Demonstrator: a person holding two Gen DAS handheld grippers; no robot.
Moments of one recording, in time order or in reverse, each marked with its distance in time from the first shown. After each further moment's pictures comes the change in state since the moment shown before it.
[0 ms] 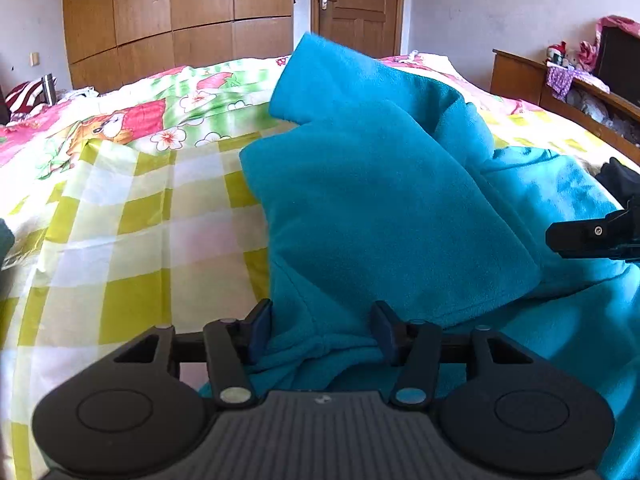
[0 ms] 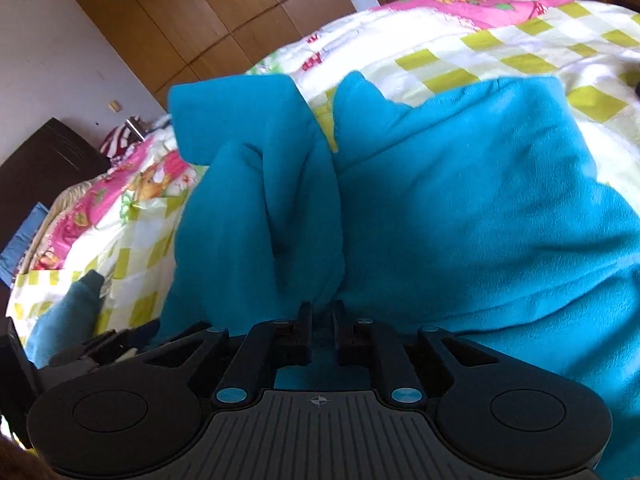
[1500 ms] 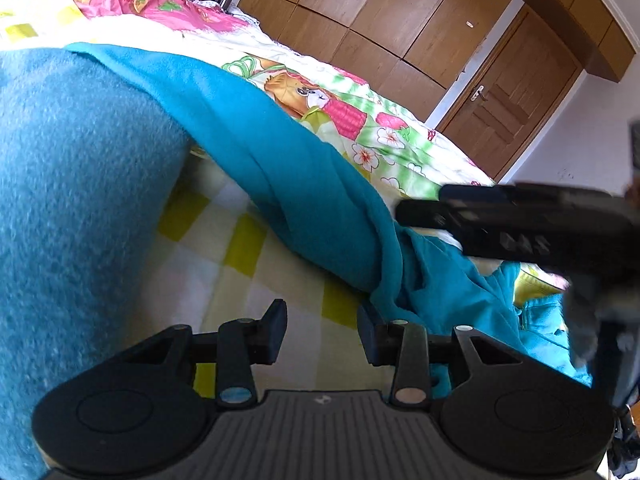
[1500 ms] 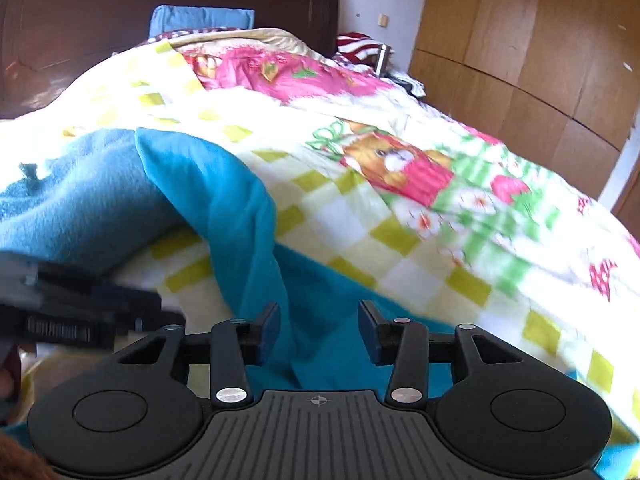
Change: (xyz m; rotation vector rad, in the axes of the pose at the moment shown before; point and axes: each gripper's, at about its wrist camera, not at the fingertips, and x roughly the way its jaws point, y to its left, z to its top) left arm -0.064 0.155 -0.049 -0.629 -0.122 0.022; right arm 0.117 0.269 0.008 -1.051 0.107 0.207
